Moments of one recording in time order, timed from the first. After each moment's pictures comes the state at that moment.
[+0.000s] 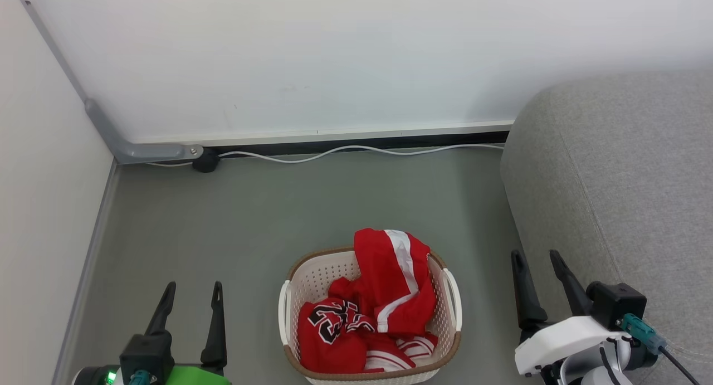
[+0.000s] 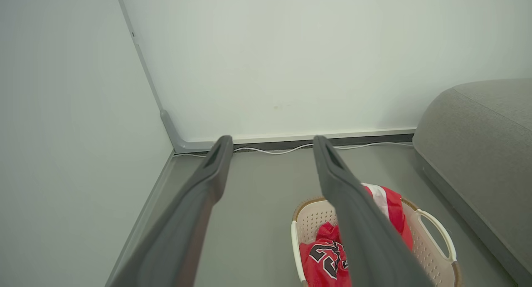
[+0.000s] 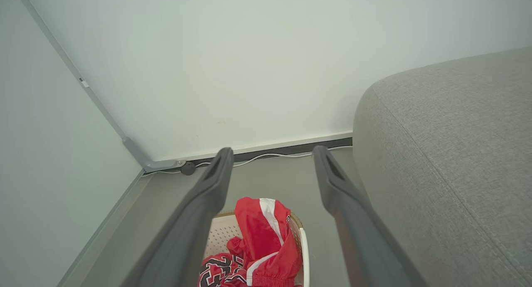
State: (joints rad) left arm 0.13 0.08 -0.18 0.09 -0.18 0.04 -0.25; right arm 0.09 -0.04 0.21 0.19 0.29 -0.05 -0.25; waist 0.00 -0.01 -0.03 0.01
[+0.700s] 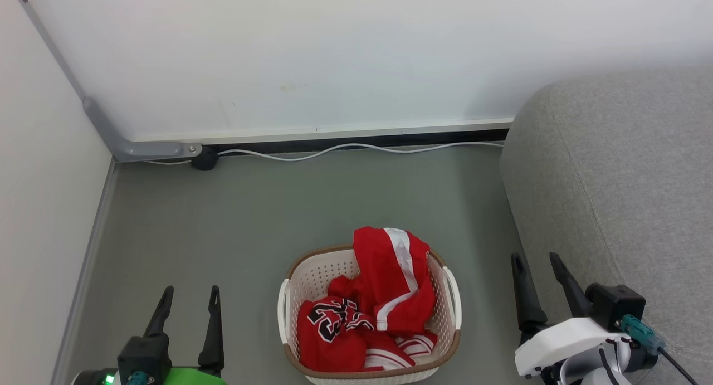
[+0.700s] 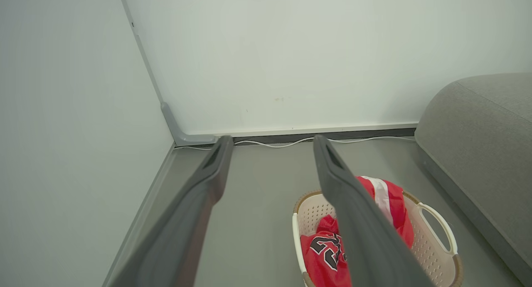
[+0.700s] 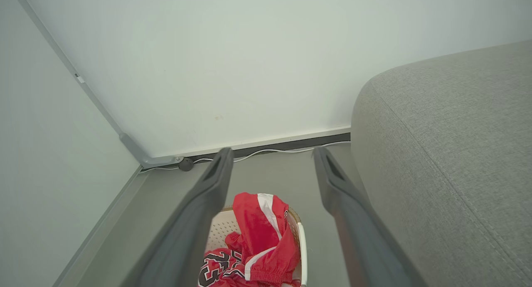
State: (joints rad) left arm 0.13 0.07 -0.17 0.12 -0.18 0.03 -0.25; right arm 0.09 -0.04 0.21 0.21 0.29 -0.05 -0.25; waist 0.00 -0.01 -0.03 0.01
